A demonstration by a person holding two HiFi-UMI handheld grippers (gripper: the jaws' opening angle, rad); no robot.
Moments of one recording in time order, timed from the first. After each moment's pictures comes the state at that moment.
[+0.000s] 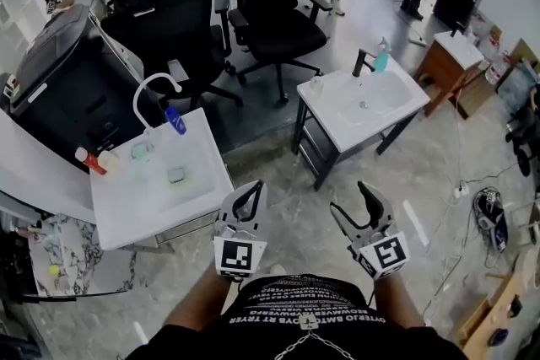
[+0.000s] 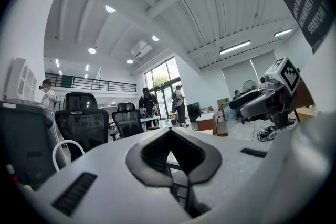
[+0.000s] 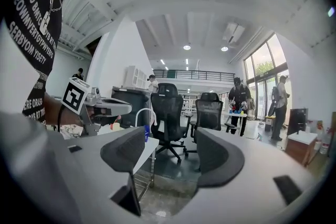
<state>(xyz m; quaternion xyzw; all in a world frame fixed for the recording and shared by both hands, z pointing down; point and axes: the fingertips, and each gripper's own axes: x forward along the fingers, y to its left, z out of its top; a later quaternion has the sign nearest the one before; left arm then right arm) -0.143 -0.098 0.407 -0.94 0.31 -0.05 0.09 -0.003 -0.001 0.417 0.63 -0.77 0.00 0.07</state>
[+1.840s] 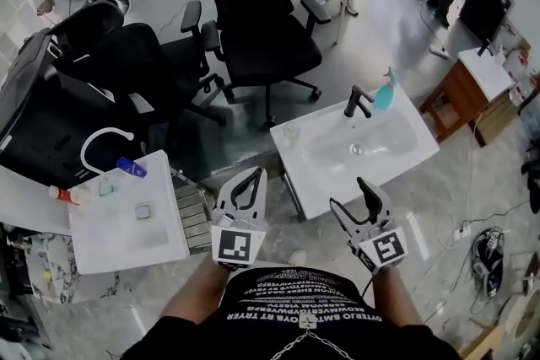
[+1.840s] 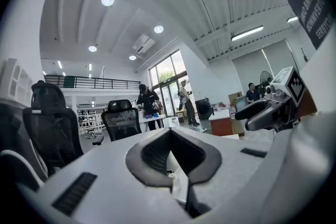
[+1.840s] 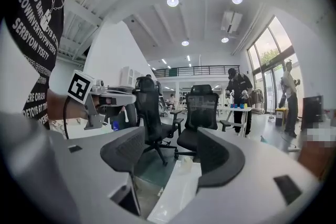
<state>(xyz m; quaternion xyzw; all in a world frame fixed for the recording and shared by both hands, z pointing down) 0.198 -0.339 0.412 -0.93 0.34 -0.05 0.11 0.340 -0.246 0.462 0.59 -0.80 0.03 0.05</state>
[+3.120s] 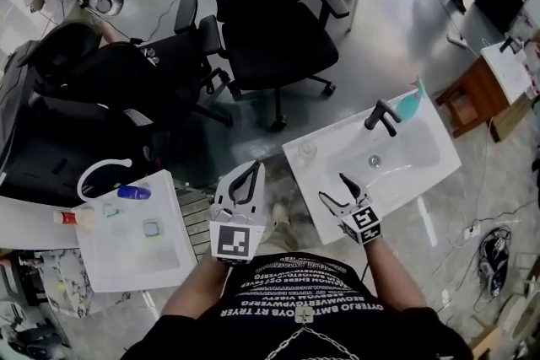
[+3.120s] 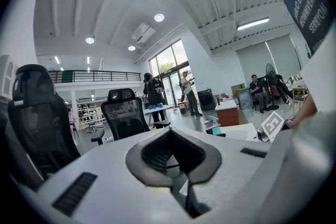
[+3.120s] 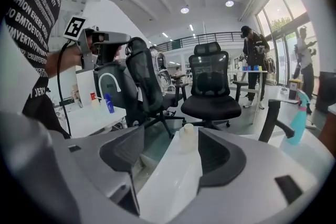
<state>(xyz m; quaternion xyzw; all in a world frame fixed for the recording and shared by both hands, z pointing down) 0.221 -0.513 0.458 -0.93 0.35 -0.10 0.08 0.360 -0.432 0.672 0.53 -0.82 0.16 0.16</state>
